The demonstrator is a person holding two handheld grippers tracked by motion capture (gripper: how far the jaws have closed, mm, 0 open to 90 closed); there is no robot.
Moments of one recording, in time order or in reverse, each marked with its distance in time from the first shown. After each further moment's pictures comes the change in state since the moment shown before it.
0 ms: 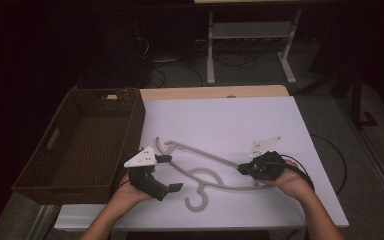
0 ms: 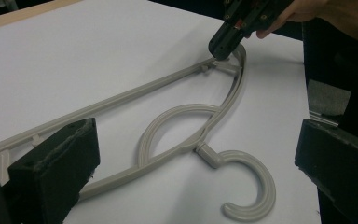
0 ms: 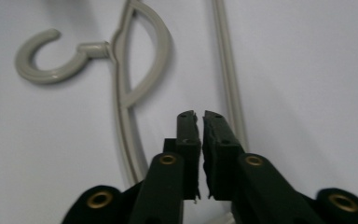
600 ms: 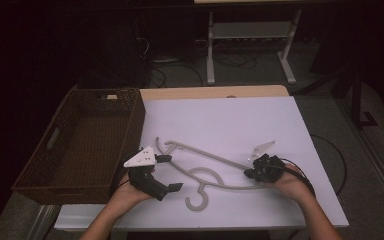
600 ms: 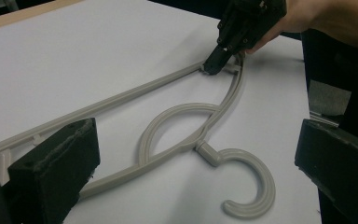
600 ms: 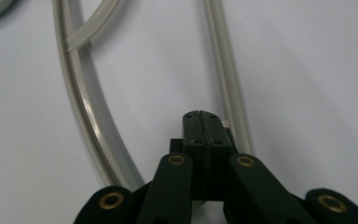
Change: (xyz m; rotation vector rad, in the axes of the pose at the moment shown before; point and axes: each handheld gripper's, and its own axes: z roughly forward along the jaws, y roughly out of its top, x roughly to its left) left arm 0.000 0.000 -0.001 -0.001 0.000 -0.002; right arm -0.009 -0.021 0.021 0.148 -0.058 0.060
